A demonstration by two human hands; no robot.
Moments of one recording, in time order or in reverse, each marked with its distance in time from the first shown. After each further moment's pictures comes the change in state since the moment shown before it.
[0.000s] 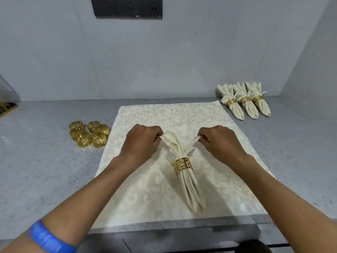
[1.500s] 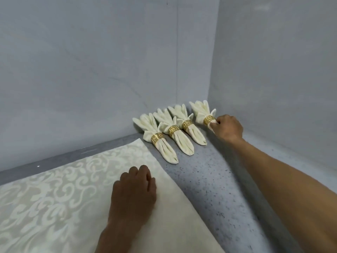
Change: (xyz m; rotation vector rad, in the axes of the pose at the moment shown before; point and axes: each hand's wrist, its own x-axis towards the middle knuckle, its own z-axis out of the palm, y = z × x) left_hand 0.162 0.131 0.226 -0.078 -0.199 0.034; right_hand 0.079 0.394 0.023 -0.140 0.266 0.997
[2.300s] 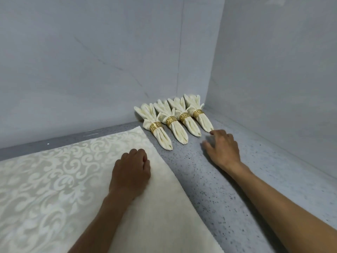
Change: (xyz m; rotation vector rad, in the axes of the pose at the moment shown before) left_hand 0.007 -0.006 0.010 -0.075 -0.023 -0.045; right_hand -0.106 0.024 -0.015 -0.026 -0.146 -0.197
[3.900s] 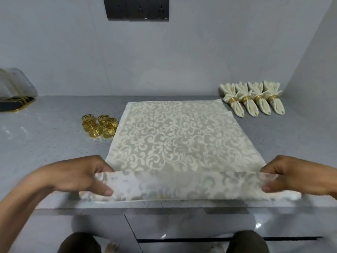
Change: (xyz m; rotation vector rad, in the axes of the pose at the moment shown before) left_hand -0.351 -0.123 -0.323 -0.422 -0.764 -0.284; right_hand -0.233 -0.056 -0.168 0.294 -1.090 -0.627
